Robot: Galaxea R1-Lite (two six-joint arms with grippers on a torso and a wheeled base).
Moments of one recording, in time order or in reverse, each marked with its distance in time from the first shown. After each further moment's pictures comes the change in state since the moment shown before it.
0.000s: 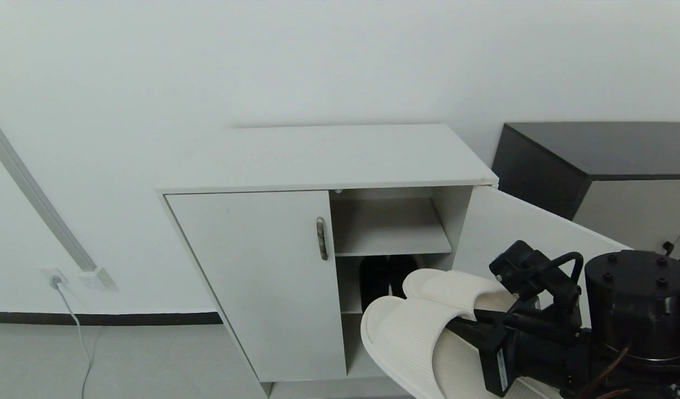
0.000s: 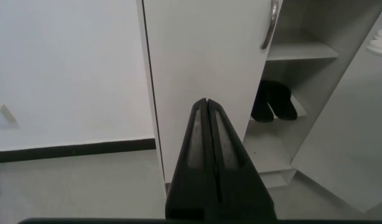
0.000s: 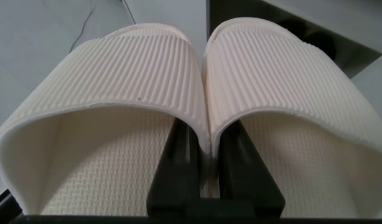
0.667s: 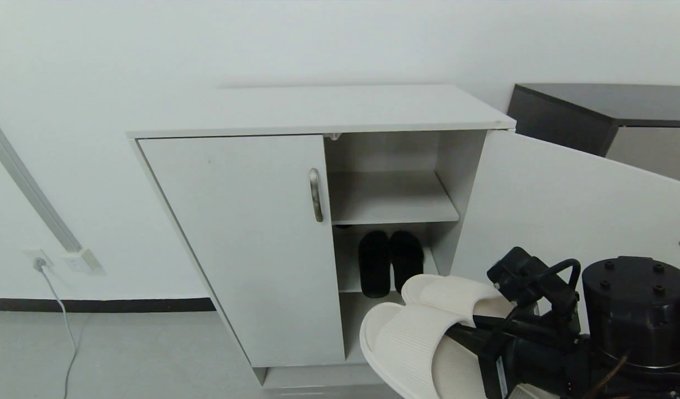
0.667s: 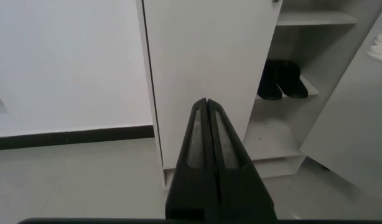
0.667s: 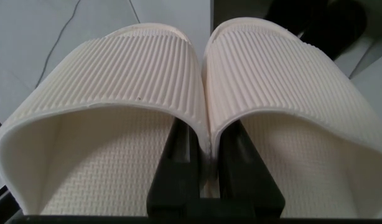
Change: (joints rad) left arm 0.000 0.000 0.000 0.000 0.001 0.000; right arm 0.011 0.003 0.013 -0.004 -0.001 -0.002
